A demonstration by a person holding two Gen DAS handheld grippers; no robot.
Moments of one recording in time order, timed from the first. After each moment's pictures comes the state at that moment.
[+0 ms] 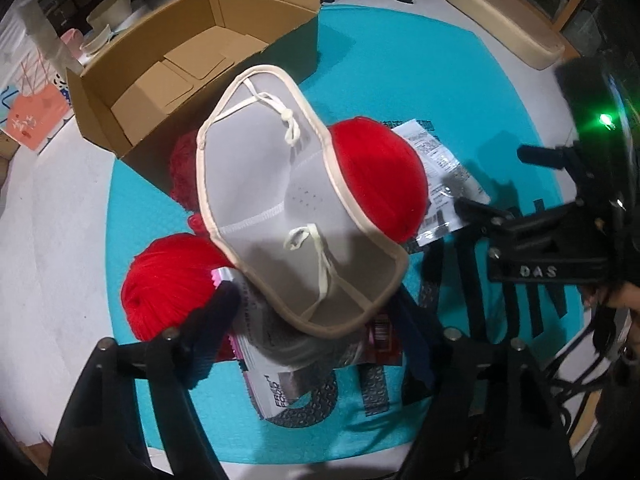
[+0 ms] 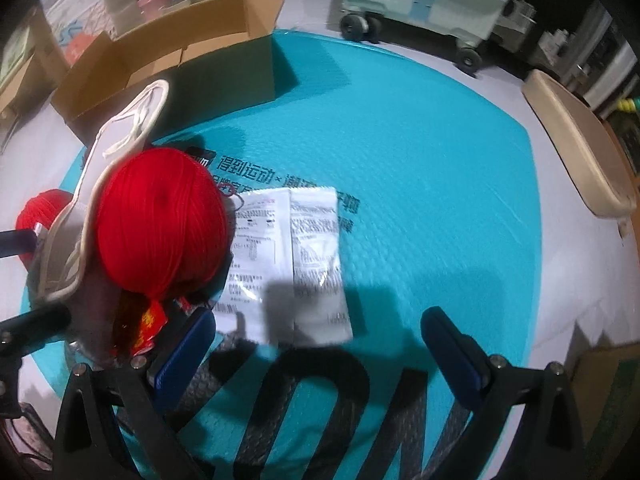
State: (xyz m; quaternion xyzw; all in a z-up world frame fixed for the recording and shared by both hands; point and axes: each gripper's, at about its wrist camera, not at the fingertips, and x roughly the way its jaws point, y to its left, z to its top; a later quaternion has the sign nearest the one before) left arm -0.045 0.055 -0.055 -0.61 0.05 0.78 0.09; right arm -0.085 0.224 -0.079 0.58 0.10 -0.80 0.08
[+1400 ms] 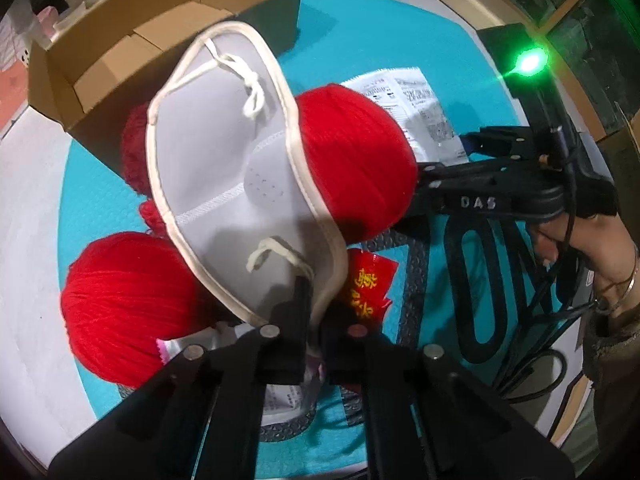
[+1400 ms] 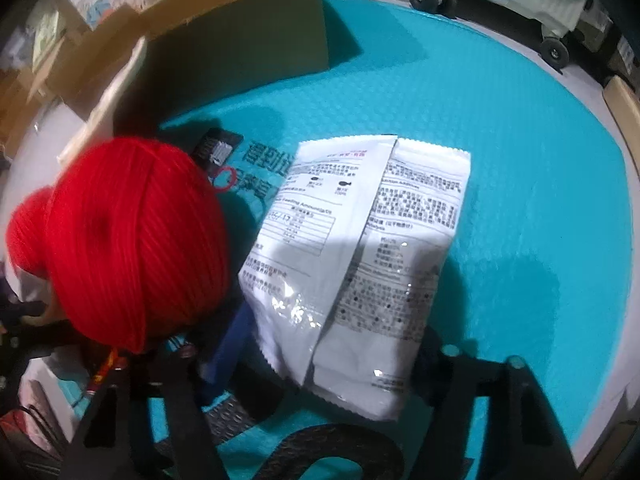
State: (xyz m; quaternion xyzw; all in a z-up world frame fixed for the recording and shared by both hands) left arm -0.044 0.065 -0.086 -0.62 0.01 0.77 0.14; right arm -0.134 0.218 -0.139 0.61 0.06 -0.77 0.19
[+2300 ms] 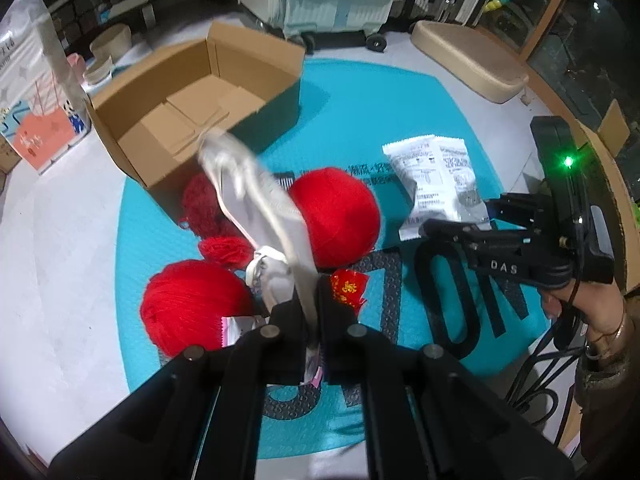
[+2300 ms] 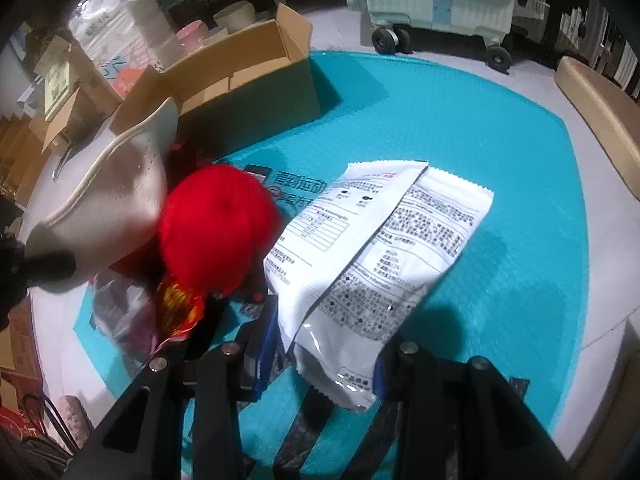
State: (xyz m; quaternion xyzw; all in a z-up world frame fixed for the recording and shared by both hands) left arm -0.020 0.043 0.003 -0.54 0.02 0.83 0.14; right arm -0.066 0.234 -0.084 0.55 0.00 -0.82 0.16
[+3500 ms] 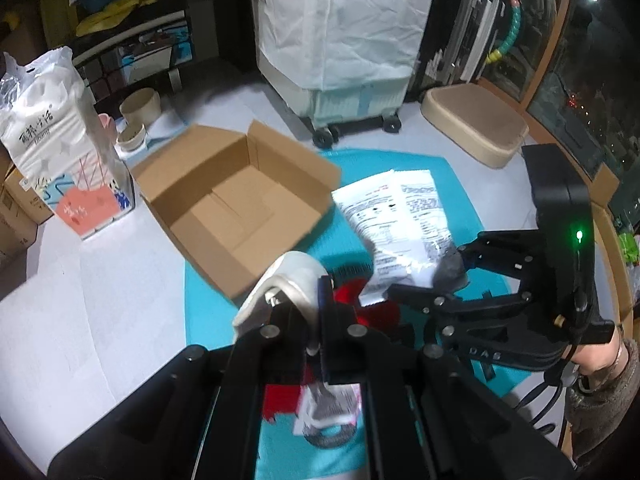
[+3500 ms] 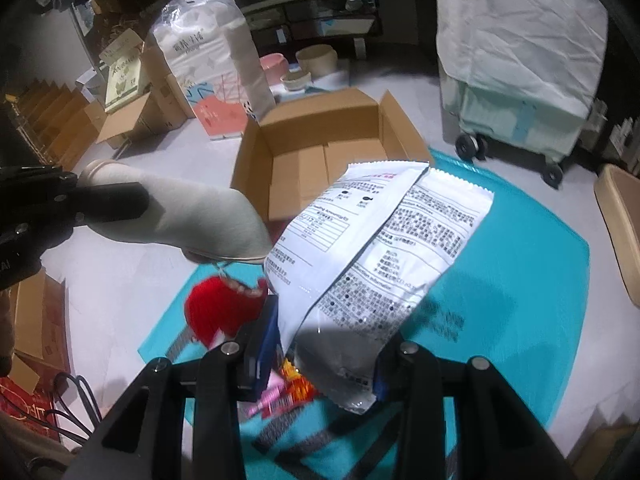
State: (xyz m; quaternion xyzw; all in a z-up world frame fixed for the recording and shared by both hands) left arm -0.073 -0.006 0.116 -0.47 0.03 0.87 0.13; right arm -0.084 0.144 0.040 0.49 0.04 -0.83 0.25
